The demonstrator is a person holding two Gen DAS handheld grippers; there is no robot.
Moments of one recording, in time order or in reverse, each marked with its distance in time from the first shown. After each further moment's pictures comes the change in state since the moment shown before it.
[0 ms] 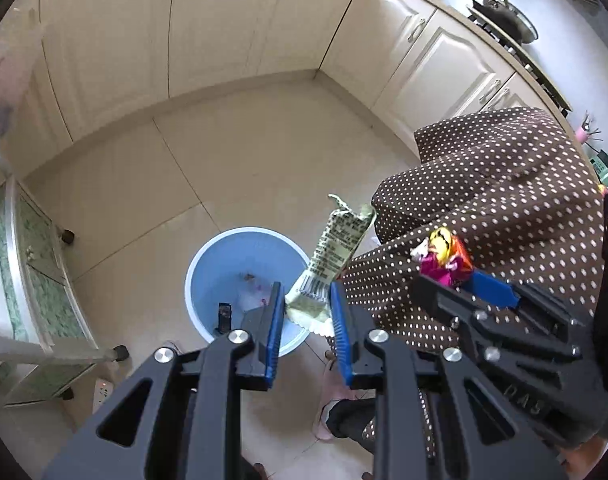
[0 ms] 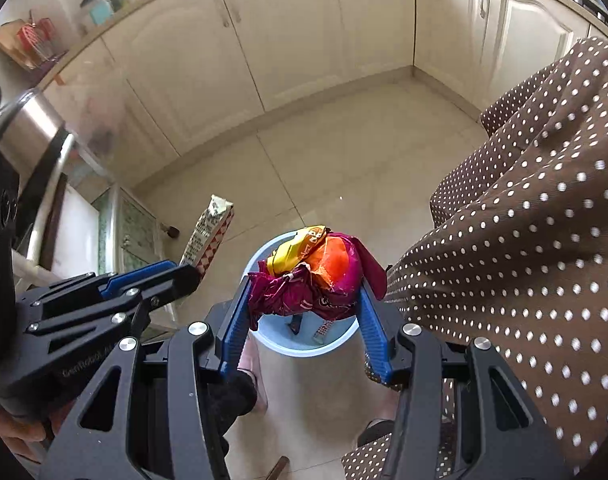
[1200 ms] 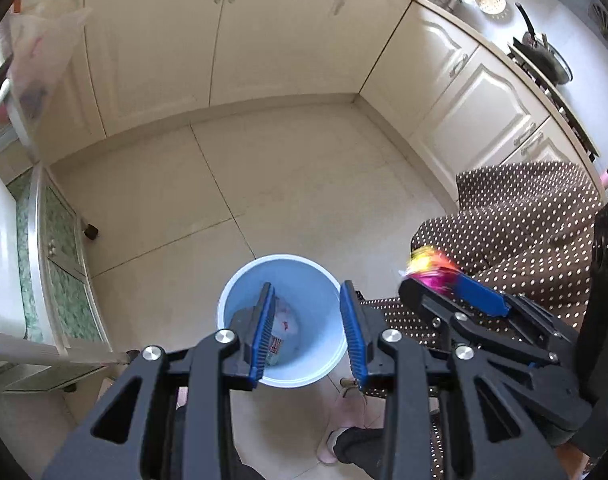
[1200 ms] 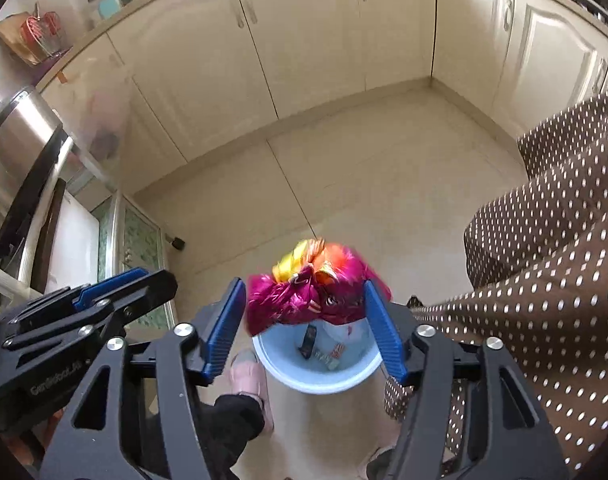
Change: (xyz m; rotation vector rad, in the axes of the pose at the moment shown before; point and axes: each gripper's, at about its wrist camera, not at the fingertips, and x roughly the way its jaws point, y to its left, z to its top) left arm -0.014 0.045 0.021 -0.117 -0.083 0.071; right arm 0.036 0.039 0.035 -0.044 -0.036 0.028
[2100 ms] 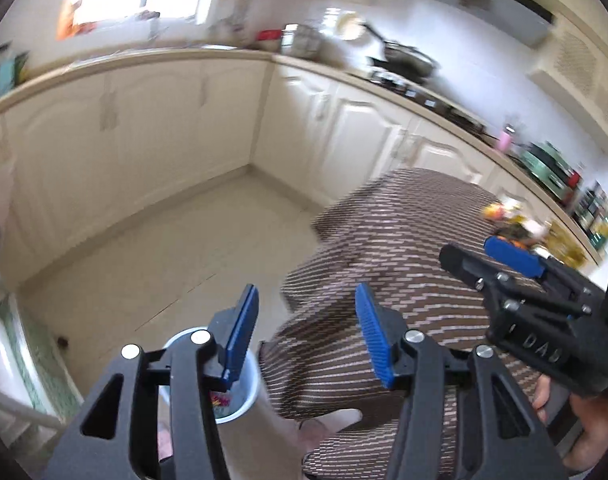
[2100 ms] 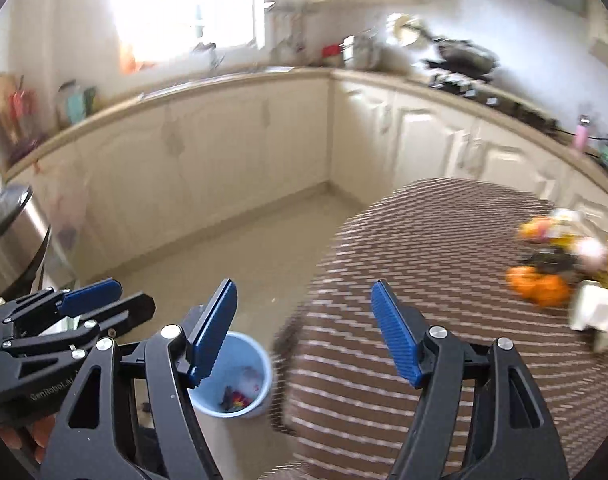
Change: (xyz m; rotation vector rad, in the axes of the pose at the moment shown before) left arm -0.152 -0.194 -0.024 0.354 -0.230 -0.201; right arm -0.268 -0.091 -0.040 0.075 -0.392 -0.302
